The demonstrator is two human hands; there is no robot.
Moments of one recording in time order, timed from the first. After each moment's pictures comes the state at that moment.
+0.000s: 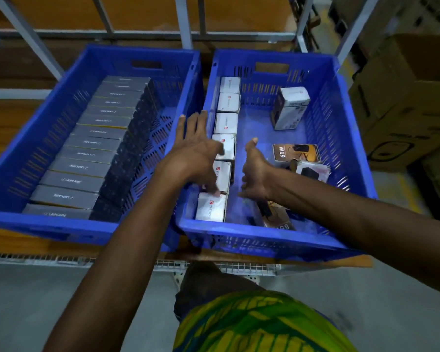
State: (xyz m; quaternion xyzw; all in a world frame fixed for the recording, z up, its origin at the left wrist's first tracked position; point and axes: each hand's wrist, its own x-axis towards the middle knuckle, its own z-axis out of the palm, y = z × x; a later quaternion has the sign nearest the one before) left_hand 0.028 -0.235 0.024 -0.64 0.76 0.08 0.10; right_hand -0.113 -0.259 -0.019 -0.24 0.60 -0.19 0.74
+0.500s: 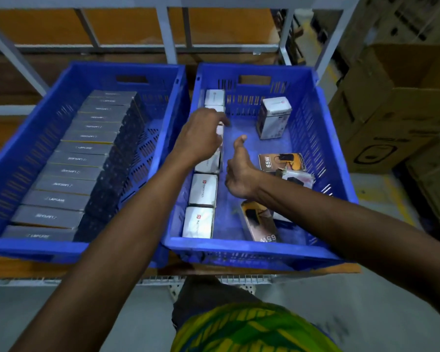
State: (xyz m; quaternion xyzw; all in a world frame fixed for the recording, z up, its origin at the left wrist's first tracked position) left_hand 0.012 -0.321 -0.001 -0.62 0.75 0.08 -0.23; right_hand -0.107 -0.295 -0.038 -0.29 0.58 -0.29 0.70
